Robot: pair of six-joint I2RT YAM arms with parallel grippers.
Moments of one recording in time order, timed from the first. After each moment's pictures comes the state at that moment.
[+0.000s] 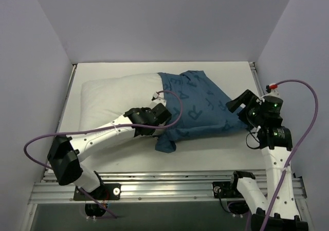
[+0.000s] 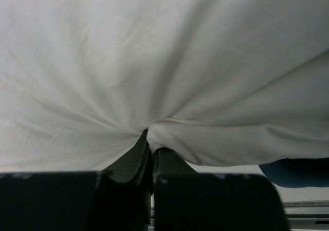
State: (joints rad) left arm -0.96 1.50 1.28 -0.92 -0.63 -0.39; right arm -0.14 0.88 1.00 -0.68 -0.17 0.60
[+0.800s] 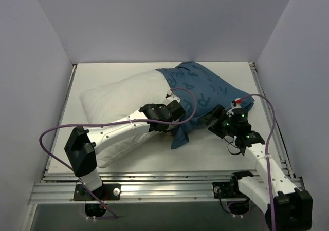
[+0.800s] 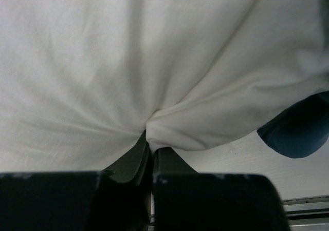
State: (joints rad) left arm -1.03 1.71 1.49 -0.94 -0.59 -0.43; right arm 0.12 0.85 0.51 -0.28 -0.33 0.86
